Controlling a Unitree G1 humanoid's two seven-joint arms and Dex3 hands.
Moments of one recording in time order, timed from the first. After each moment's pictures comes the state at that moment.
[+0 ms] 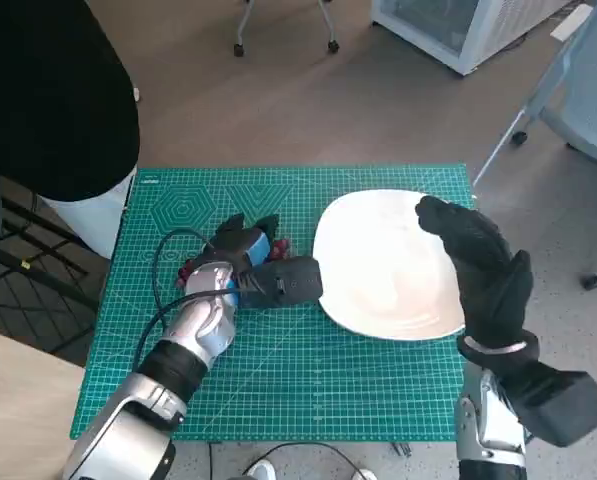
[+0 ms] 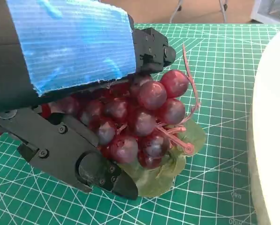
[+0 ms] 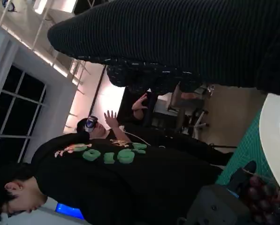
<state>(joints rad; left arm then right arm) -0.82 0.20 -0.44 0.84 0.73 0.34 -0.15 -0.37 -0.10 -0.11 0.30 0.31 -0.63 0.42</state>
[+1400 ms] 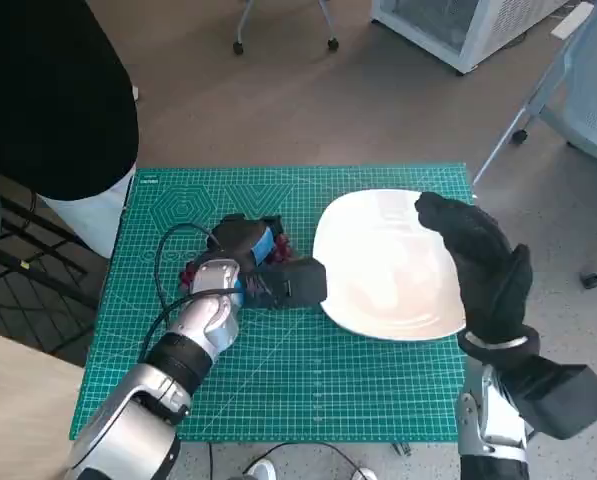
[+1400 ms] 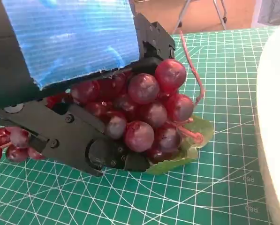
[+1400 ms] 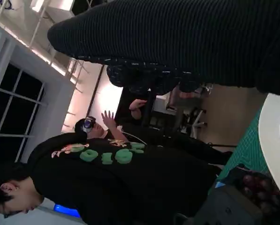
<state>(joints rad) -0.89 0.20 -0.52 0.96 0.74 0.32 -0.08 -0.39 -0.11 -0.12 0.32 0.31 -0.63 0.43</state>
